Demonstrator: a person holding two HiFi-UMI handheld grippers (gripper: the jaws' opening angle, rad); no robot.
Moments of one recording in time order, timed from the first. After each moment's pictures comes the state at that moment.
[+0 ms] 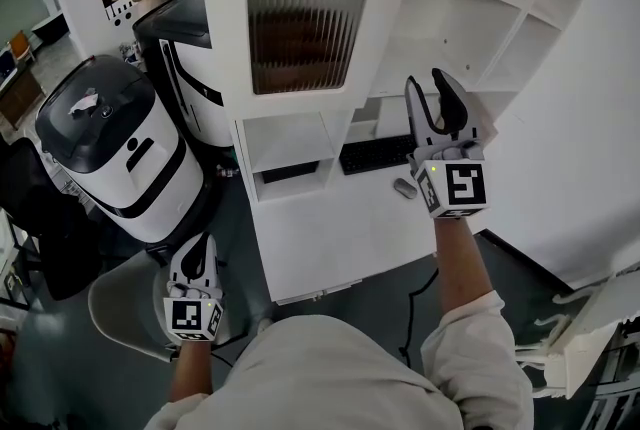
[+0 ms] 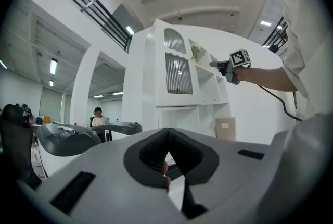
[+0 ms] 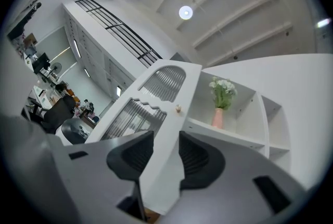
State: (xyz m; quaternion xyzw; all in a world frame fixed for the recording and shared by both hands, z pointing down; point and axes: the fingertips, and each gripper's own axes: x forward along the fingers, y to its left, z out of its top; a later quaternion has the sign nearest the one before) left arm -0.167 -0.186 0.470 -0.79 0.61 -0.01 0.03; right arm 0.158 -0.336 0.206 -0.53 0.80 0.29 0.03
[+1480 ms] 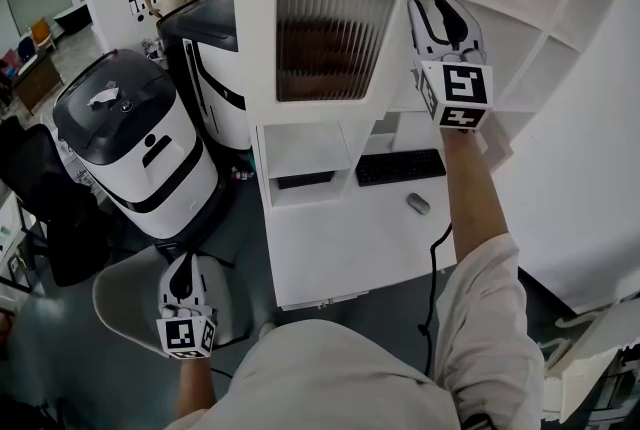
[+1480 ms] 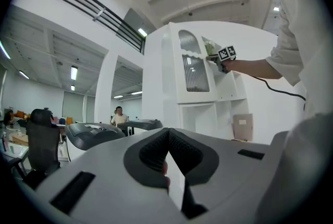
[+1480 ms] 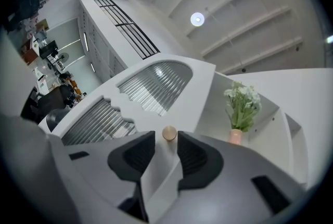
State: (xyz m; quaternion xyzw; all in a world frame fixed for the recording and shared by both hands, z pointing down) left arm -0.223 -0.140 0.479 -0.72 0.69 -0.01 0.02; right arm 0.109 -0.440 0.108 -0.52 0.77 0.37 0.02
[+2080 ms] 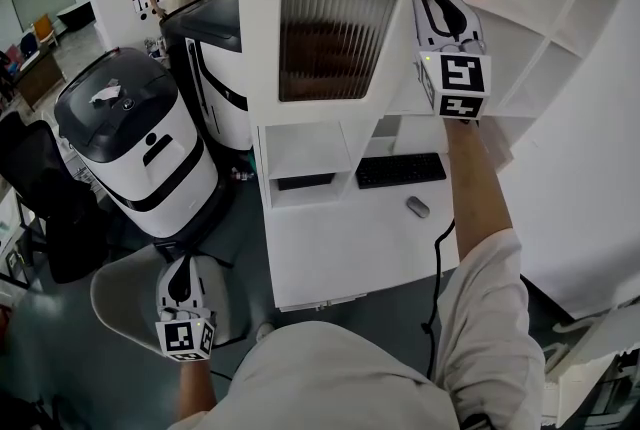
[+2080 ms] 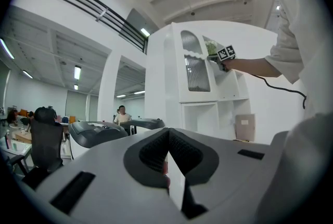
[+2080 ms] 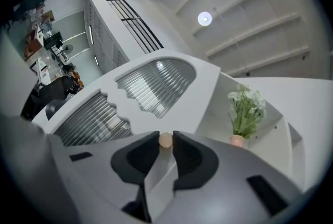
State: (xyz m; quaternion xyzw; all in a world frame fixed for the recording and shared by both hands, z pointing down) left arm -0.226 -0.132 0.484 -0.71 0.70 -0.01 0.02; right arm 0.106 -0.453 0.099 -0.52 0.76 0.39 0.00
